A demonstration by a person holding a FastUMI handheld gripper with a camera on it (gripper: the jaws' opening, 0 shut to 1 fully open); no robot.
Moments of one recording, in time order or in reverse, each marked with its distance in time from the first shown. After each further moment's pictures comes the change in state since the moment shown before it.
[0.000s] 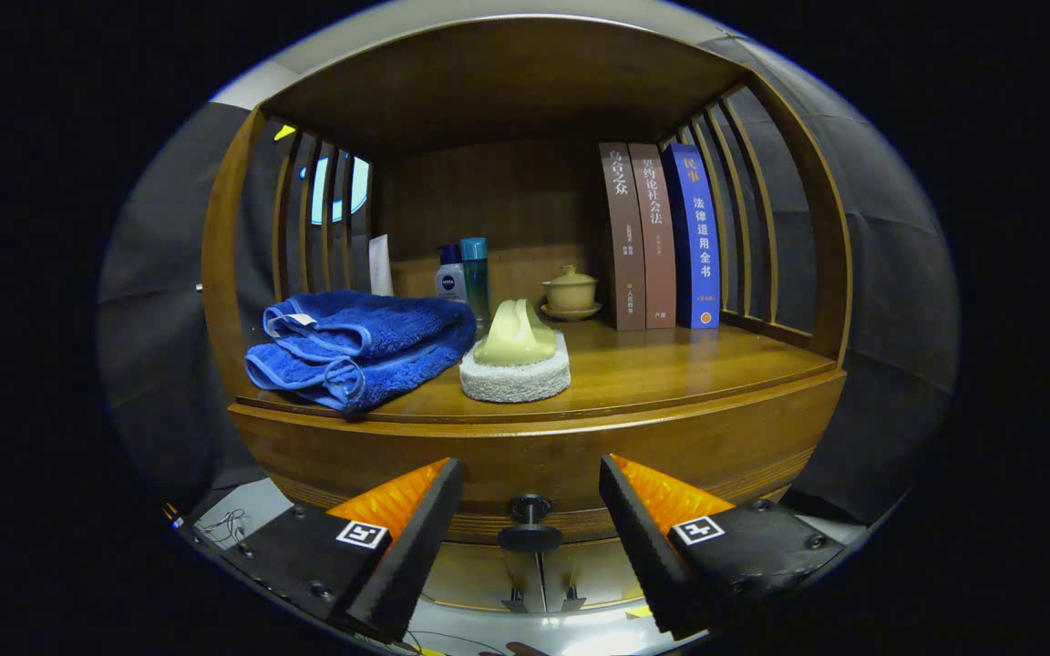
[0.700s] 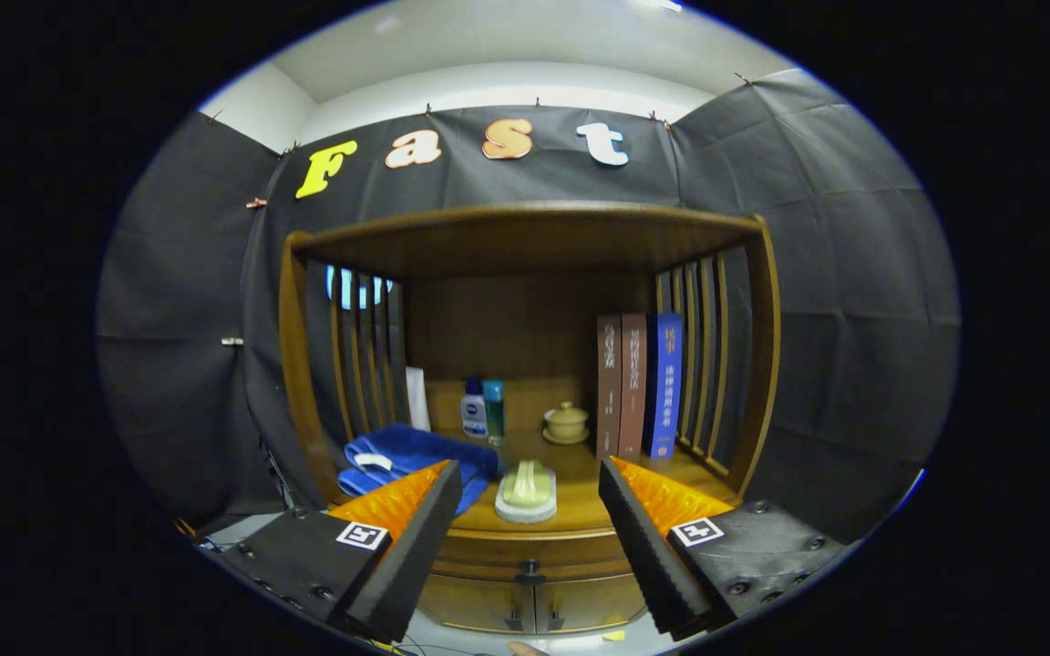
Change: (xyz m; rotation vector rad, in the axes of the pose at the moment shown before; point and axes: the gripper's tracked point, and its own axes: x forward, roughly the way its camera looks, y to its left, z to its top) arm -0.127 0.014 0.206 -0.026 -0.203 0.024
